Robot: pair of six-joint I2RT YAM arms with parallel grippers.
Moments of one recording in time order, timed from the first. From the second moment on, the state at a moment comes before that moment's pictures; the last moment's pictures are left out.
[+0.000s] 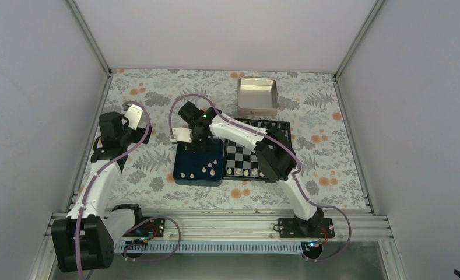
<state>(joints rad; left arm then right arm) 0.10 1.00 0.63 -0.15 0.12 0.38 0.92 2.29 1.95 -0.85 -0.17 -0.71</state>
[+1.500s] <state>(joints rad) 0.11 1.00 0.62 -0.15 0.15 0.38 0.92 2.24 1.82 -0.85 -0.15 -0.70</state>
